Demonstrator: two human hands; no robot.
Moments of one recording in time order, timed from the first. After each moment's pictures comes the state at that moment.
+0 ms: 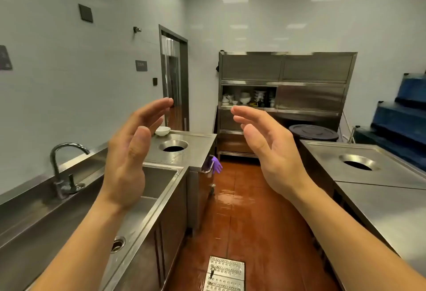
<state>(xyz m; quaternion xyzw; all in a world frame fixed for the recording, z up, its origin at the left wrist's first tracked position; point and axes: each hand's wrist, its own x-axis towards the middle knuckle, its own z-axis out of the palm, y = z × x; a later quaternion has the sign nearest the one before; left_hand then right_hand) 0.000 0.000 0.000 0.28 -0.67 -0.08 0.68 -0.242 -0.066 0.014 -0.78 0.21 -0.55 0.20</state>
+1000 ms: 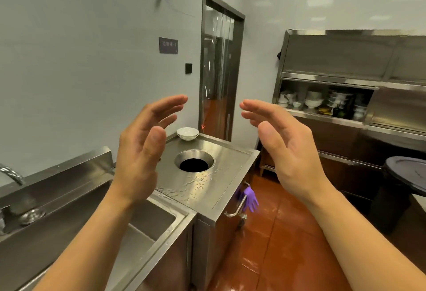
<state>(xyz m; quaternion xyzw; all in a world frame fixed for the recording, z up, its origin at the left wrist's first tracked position) 0.097 -0.575 -0.009 0.41 -0.60 0.03 0.68 -0.106 -0.703 0.010 -0.81 0.08 -0.50 0.29</state>
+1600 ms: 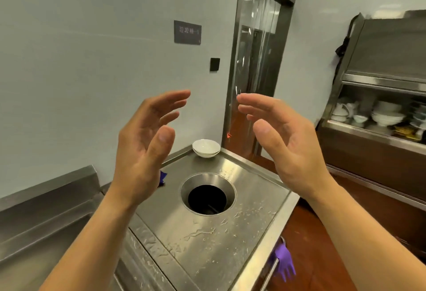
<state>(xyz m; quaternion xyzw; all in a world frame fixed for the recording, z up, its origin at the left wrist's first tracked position) 0.301 -0.897 -0.031 0.47 -0.56 0.11 0.68 0.133 -1.055 -0.003 -0.82 0.00 -0.44 0.36</state>
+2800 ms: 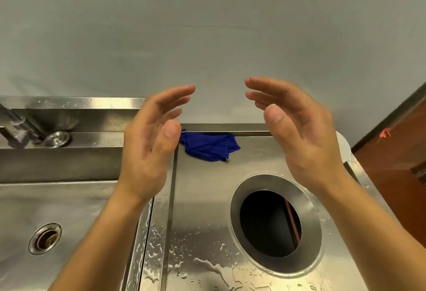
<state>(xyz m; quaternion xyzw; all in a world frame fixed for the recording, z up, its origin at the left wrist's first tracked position) 0.519 -1.066 -0.185 0.69 -0.23 0.22 0.65 0.517 -1.292 -0.147 -0.76 -0.23 -0.17 0.58</state>
